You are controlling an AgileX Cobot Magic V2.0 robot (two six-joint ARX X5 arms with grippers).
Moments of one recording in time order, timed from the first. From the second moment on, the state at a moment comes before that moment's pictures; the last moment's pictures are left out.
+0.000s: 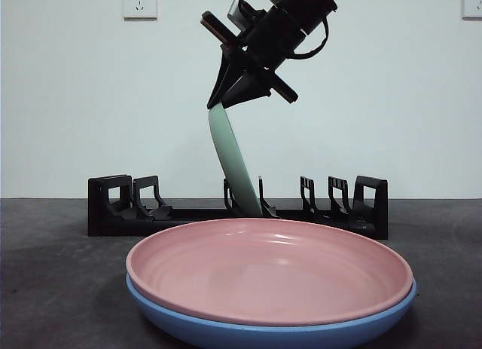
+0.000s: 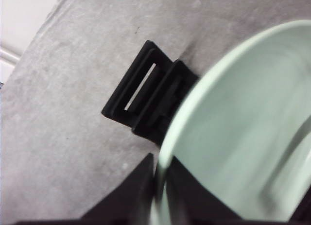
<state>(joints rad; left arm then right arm) -0.60 0.44 1.04 -0.94 0.26 -0.18 0.50 2.03 1.89 -0.61 -0.47 0.29</state>
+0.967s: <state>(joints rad) -0.60 0.44 1.04 -1.00 0.26 -0.15 0.60 1.66 1.93 -1.01 -0.45 0.21</state>
